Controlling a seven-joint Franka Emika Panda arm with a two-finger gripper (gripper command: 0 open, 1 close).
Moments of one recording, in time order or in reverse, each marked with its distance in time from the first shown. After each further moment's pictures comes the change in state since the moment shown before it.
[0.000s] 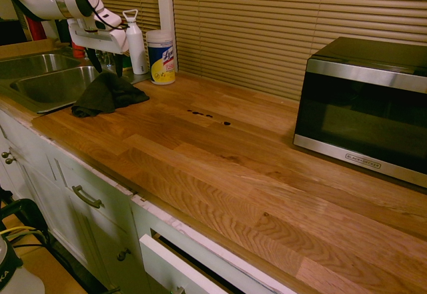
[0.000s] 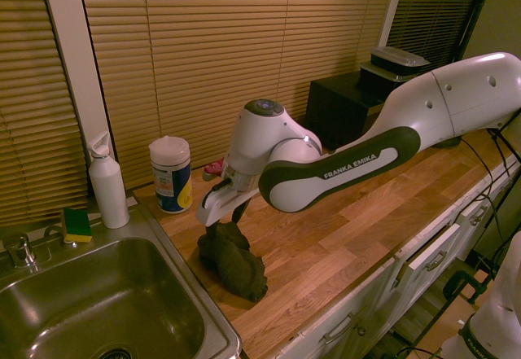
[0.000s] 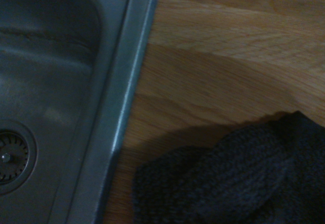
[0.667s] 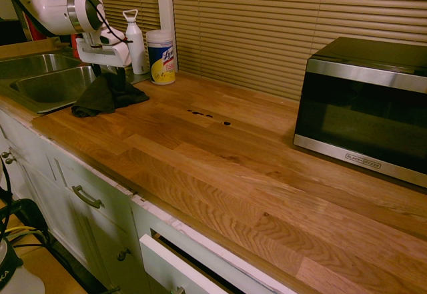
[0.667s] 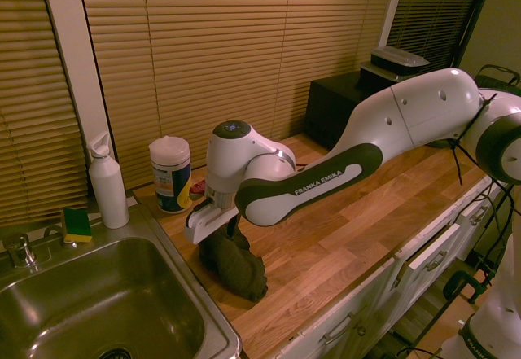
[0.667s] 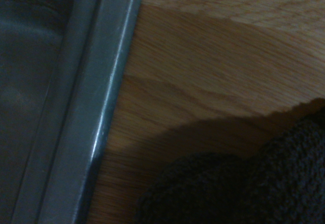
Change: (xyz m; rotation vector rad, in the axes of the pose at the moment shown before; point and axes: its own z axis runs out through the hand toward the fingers) arm 0.008 -0.018 0.059 -0.133 -0.015 0.033
